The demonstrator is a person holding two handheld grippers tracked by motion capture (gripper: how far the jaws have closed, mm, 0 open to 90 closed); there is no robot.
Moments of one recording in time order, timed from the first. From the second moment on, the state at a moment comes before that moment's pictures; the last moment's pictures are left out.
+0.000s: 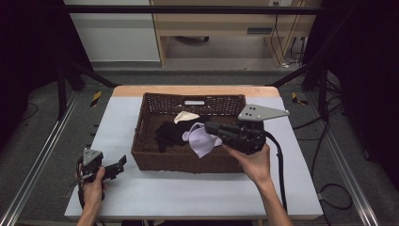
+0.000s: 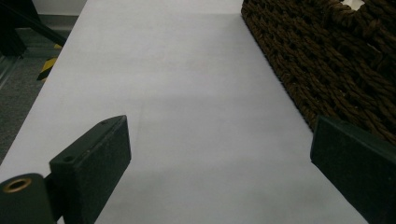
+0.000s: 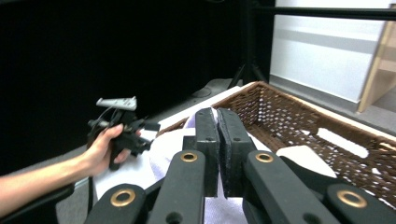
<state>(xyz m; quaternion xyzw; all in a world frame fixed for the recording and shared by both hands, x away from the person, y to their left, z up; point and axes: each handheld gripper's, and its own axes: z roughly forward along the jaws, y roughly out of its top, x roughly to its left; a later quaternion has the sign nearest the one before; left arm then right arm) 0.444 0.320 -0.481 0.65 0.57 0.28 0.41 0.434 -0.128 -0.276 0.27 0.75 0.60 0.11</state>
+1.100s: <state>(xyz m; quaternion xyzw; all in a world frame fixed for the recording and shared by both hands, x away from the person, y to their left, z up) 0.444 0.320 -0.481 0.65 0.57 0.29 0.41 0.406 -0.096 -0.387 0.25 0.82 0.50 0.02</state>
